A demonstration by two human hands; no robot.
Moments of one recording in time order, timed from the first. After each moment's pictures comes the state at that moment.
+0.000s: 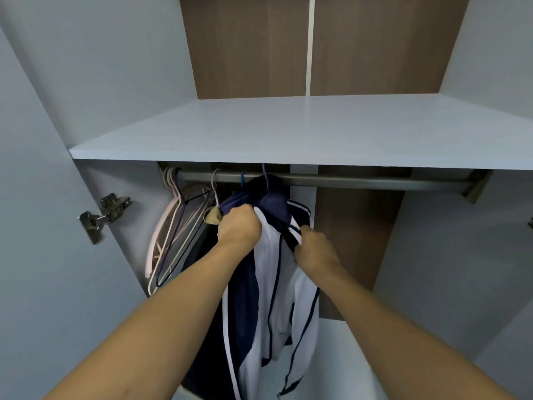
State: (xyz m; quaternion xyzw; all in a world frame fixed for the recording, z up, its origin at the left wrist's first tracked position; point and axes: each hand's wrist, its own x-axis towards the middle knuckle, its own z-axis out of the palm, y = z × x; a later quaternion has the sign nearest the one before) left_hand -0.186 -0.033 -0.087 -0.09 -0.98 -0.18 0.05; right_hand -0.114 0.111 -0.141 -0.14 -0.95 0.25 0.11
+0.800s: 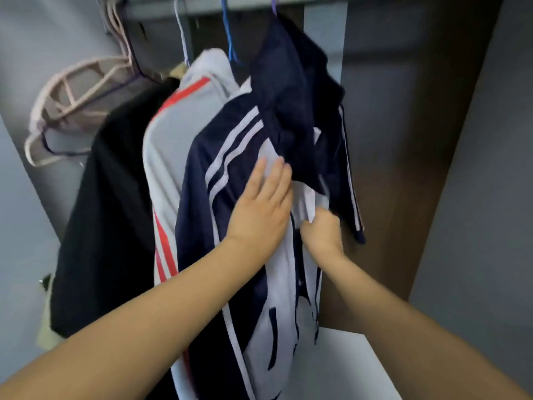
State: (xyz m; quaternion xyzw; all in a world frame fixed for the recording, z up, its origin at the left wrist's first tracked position) left_hand -0.196 0.005 -0.400 -0.25 -0.82 0.33 0.39; right_hand -0.222 0.148 -0.464 -0.13 -0.86 0.40 0.30
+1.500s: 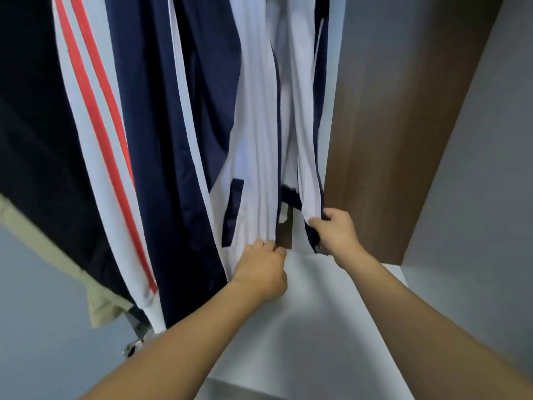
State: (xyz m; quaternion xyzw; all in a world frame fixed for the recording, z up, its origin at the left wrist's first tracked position) left_hand -0.161 0.017 -0.775 -0.29 -0.95 -0.02 0.06; right_hand -0.167 0.187 -0.747 -0.16 -0.79 0.57 0.17
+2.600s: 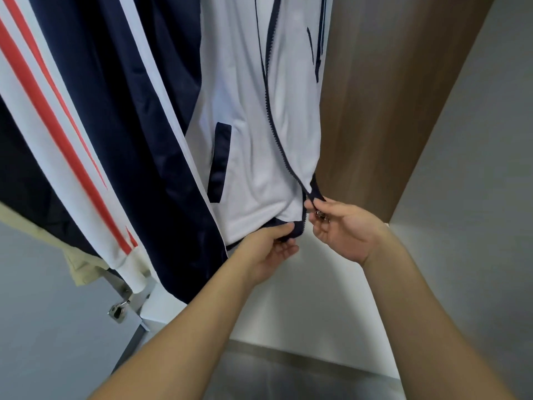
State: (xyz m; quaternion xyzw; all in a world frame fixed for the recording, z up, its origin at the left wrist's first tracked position) left_hand -0.149 0.048 -0.820 0.06 -0.48 -0.82 -0.30; right_hand -0.103 0.205 -0.766 -0.13 -0.50 0.85 -0.06
